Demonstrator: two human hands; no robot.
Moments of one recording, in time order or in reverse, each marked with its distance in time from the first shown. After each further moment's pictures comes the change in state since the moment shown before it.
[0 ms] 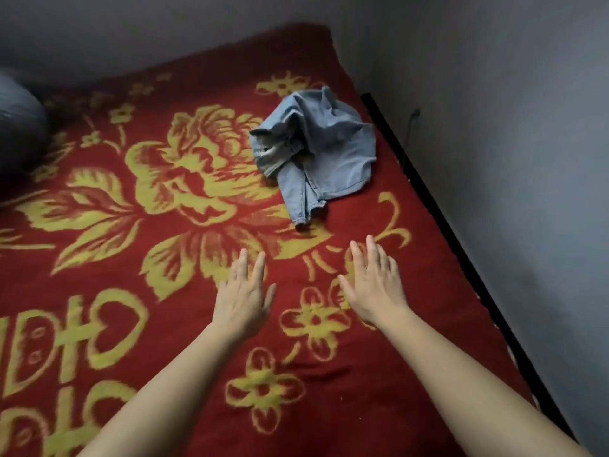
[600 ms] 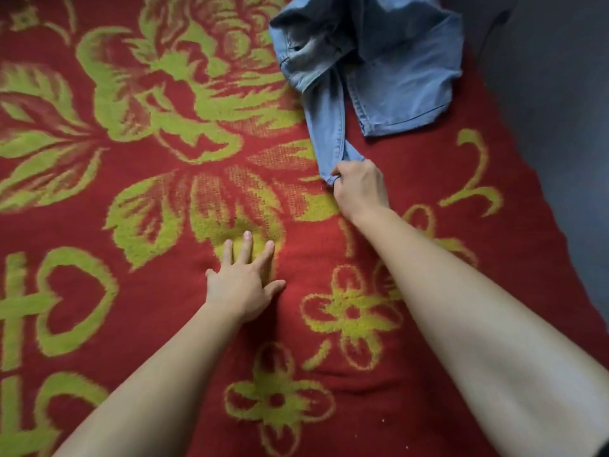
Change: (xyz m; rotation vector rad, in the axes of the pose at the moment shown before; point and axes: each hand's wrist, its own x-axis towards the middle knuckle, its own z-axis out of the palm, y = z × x) left_hand 0.065 -0.070 0.144 -0.014 -0.355 -0.099; right_hand 0.198 -0.077 0.102 0.231 0.174 -0.032
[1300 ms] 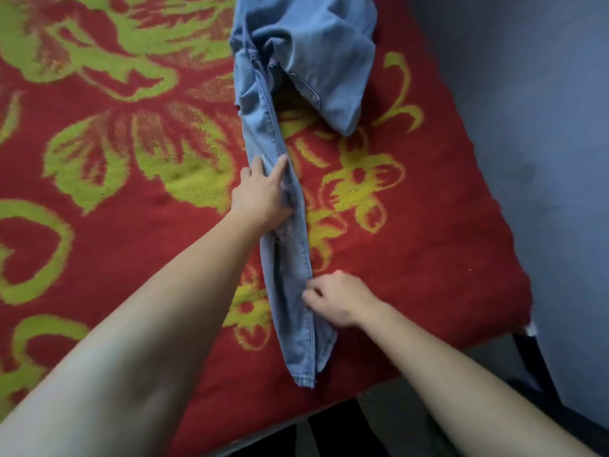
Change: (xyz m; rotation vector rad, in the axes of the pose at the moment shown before) left_hand -0.020 0.108 -0.029 -0.095 0.102 0.209; right_hand -0.298 0.030 -0.018 0.072 -0.817 0.059
